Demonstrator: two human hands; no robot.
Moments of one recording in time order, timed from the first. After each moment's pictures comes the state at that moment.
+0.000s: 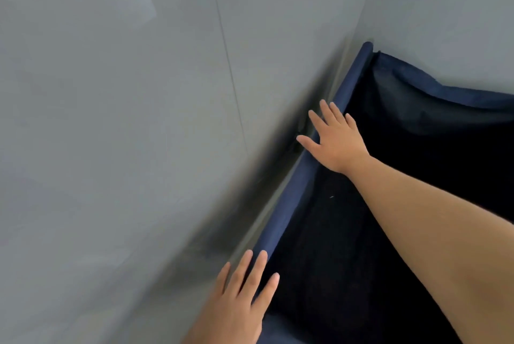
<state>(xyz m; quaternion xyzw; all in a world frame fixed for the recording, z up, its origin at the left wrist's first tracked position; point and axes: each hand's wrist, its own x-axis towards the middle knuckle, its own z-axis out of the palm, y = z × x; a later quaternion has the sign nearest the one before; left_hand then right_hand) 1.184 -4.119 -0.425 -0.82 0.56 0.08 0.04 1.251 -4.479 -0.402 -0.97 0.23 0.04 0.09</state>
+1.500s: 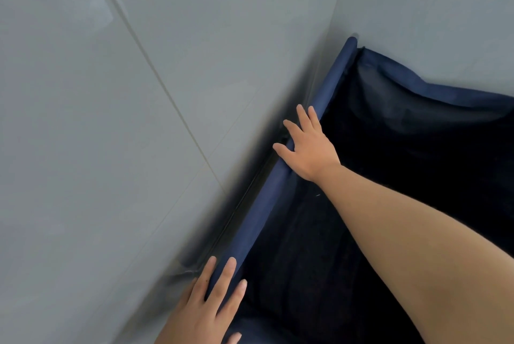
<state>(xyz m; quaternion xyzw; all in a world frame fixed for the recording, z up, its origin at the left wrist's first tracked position) 1.259 -4.142 -0.422 -0.79 0.61 0.07 -0.01 1.286 -4.499 -0.418 -0.94 0.28 -0.01 0.20</state>
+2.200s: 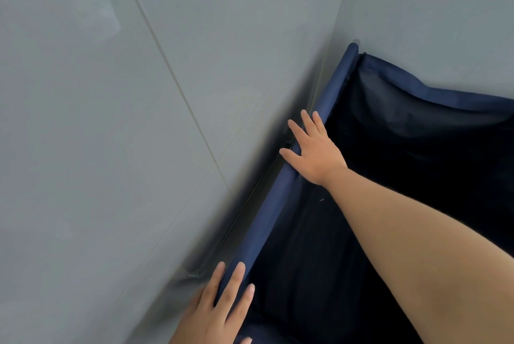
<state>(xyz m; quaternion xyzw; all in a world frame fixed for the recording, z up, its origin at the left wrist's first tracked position) 1.255 -4.141 -0.430 -0.80 0.60 0.08 -0.03 1.285 -4.500 -0.422 -0.94 0.27 -0.01 0.21</state>
